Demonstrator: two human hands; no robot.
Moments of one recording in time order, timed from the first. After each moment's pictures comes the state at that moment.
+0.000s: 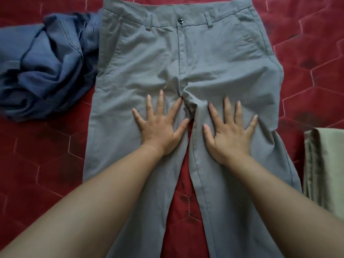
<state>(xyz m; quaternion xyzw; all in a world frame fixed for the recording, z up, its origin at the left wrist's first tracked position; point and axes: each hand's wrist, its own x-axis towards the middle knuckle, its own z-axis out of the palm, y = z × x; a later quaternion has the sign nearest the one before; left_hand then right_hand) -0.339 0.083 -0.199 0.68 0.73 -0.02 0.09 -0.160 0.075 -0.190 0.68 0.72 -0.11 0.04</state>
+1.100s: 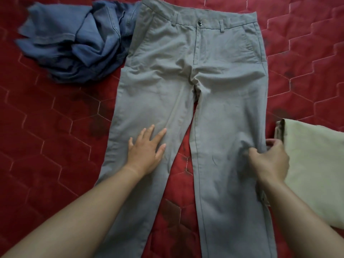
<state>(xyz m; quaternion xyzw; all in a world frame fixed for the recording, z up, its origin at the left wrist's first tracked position) -0.380 -0.072 -0.140 0.63 0.74 -0.06 0.24 -0.085 -0.020 -0.094 0.87 0.44 -0.20 -0.12</state>
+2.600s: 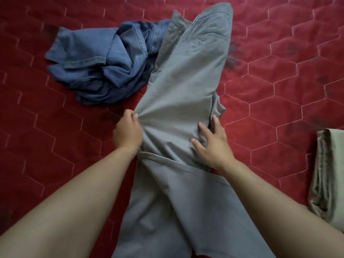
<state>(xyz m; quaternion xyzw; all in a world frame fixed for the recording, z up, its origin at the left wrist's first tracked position) -0.516 0.005 -0.124 0.45 0.86 0.18 0.17 -0.281 0.010 -0.126 0.64 0.68 -0.36 -0.04</state>
